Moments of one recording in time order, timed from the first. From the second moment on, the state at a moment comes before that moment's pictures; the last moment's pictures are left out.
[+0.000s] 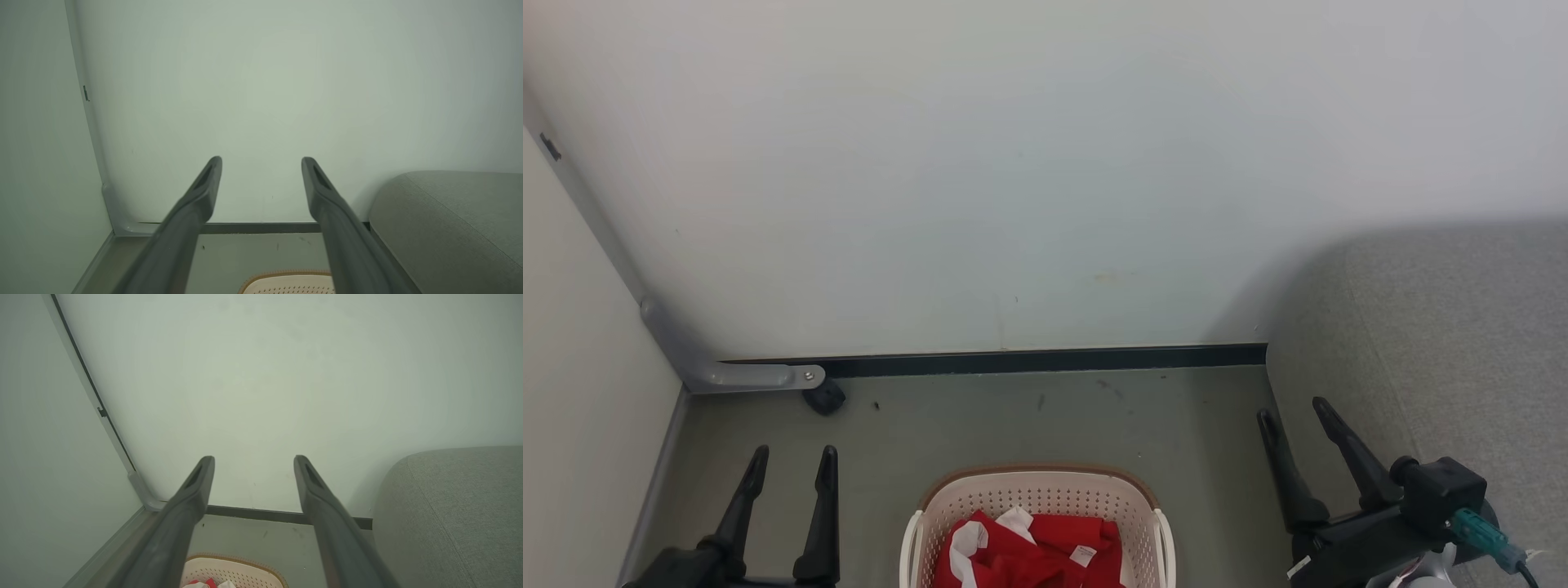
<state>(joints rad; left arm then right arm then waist) -0.03 0.23 -0.21 0.08 -0.46 0.04 -0.24 -0.24 -0.28 0.45 0.25 0.52 -0.01 -0.24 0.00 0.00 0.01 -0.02</state>
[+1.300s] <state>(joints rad) -0.03 0.20 -0.17 0.06 -0.43 0.03 -0.25 -0.24 -0.27 0.41 0.22 0.48 -0.01 -0.25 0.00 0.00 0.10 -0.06</state>
